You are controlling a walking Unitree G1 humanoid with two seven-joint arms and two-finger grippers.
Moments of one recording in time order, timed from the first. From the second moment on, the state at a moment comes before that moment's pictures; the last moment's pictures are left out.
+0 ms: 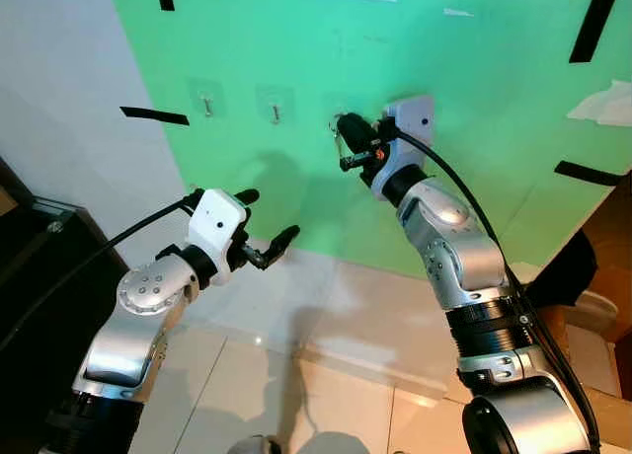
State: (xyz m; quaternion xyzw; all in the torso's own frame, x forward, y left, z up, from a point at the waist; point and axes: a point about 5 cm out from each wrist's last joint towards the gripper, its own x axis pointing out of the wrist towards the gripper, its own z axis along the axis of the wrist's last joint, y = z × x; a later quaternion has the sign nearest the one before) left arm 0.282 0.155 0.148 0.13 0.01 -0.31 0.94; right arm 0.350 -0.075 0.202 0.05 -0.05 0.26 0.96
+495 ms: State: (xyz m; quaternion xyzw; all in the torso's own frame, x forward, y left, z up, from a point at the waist) left arm 0.282 0.154 0.147 0.13 0.01 -0.32 0.94; right arm 0.362 -0.068 0.198 0.03 -0.03 0.23 0.97
